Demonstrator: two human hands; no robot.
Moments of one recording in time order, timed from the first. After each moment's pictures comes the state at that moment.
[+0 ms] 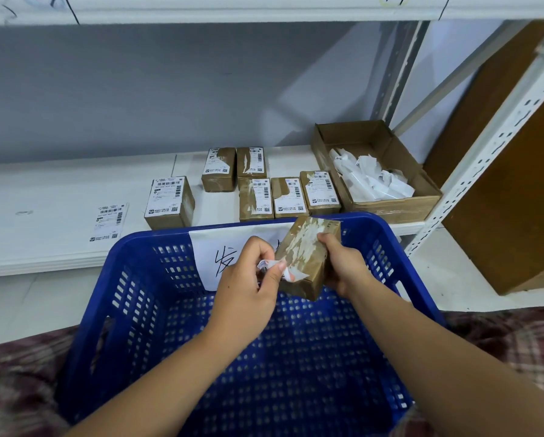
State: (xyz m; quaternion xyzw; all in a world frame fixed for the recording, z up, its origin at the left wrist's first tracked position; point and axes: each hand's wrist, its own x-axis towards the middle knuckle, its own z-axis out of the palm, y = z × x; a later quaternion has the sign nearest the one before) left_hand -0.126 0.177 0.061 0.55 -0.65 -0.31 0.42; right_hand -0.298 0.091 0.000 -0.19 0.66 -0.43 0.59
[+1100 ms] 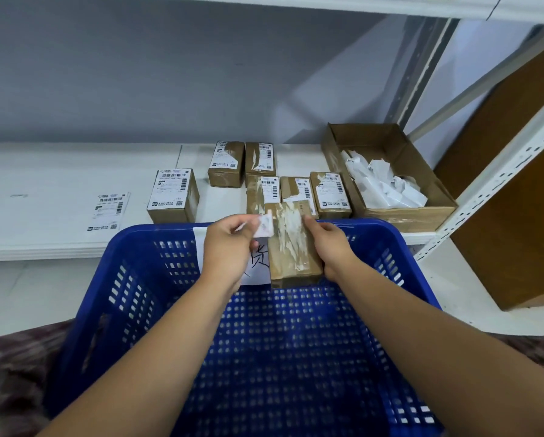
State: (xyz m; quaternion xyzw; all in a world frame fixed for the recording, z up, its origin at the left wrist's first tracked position) left_hand -0.102 0.094 0.040 0.60 -0.41 -0.45 0.52; right_hand -0.266 0.038 -0.009 -0.32 0.67 -0.39 0.55
